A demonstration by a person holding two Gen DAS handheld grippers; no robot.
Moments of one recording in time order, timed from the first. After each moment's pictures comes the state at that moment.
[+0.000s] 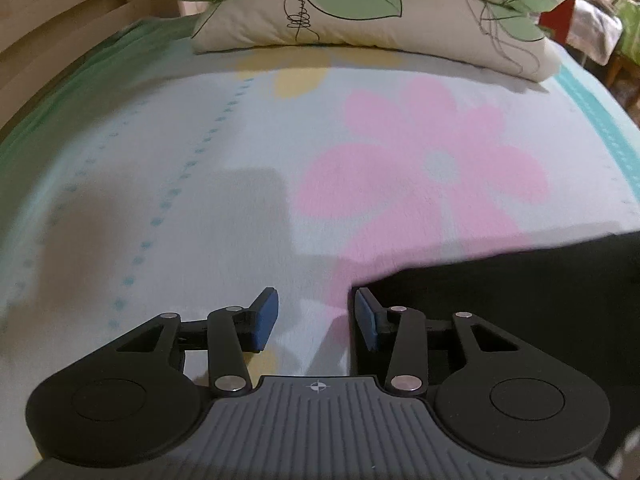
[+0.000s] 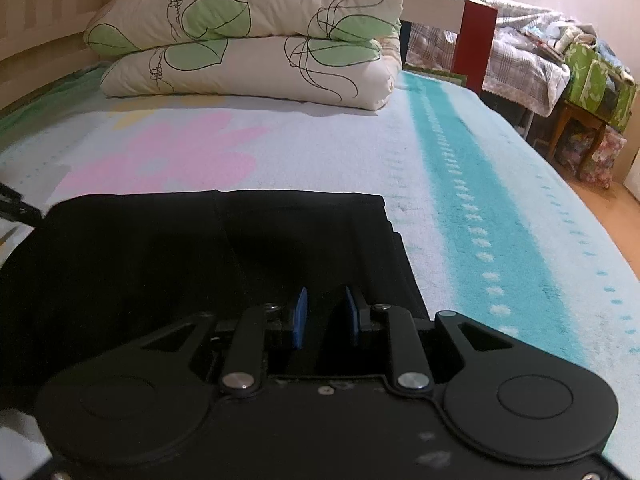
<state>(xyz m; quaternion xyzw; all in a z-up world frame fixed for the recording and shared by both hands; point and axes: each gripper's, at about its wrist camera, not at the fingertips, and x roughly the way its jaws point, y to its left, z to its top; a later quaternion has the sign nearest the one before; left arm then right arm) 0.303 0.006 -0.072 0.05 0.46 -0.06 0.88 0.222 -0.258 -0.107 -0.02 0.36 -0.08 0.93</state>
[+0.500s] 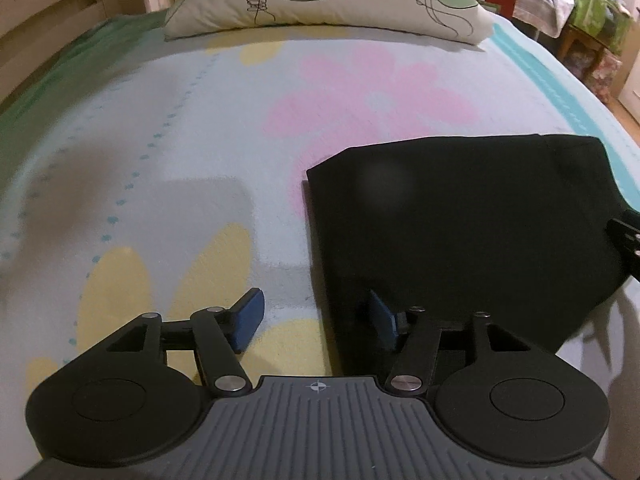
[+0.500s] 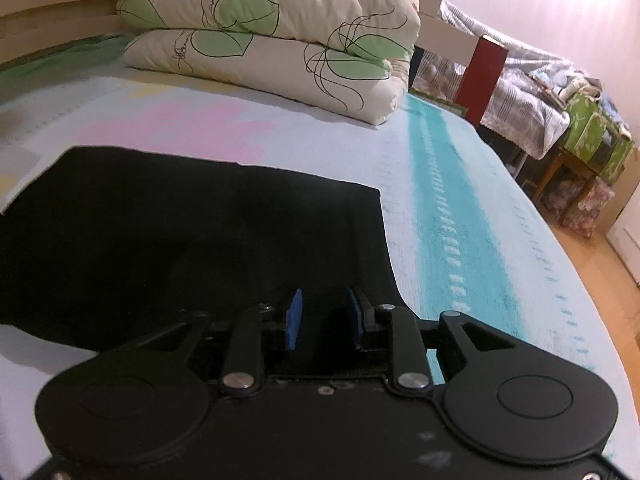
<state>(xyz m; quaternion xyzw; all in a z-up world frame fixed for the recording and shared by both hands) 0.236 0.008 -0.078 0.06 0.47 -0.12 0.87 0.186 -0.246 -0.095 -0.10 0.36 -0.07 0.93</state>
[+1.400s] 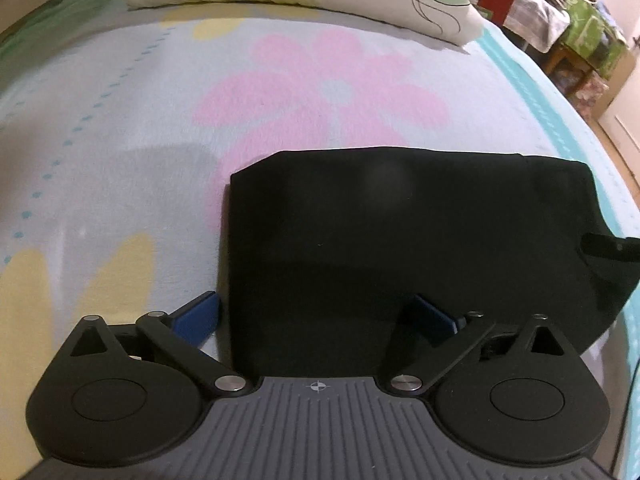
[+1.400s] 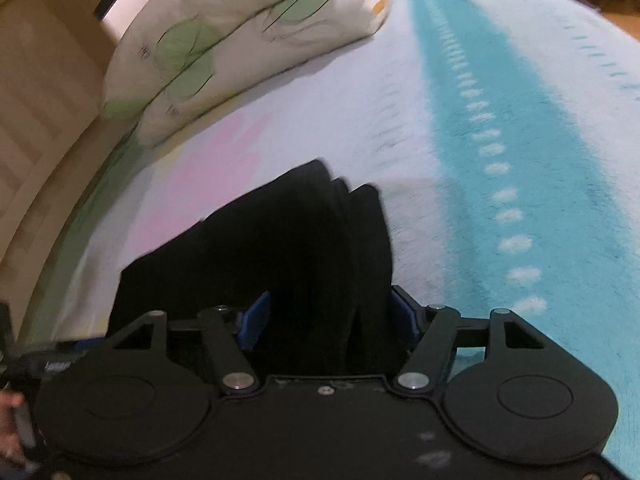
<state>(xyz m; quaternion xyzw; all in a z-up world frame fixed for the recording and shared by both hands) 0.262 -0.027 -0.102 0.00 0.49 -0.16 0.86 0.247 -0.376 -0.115 0.25 0.44 0.07 0.86</state>
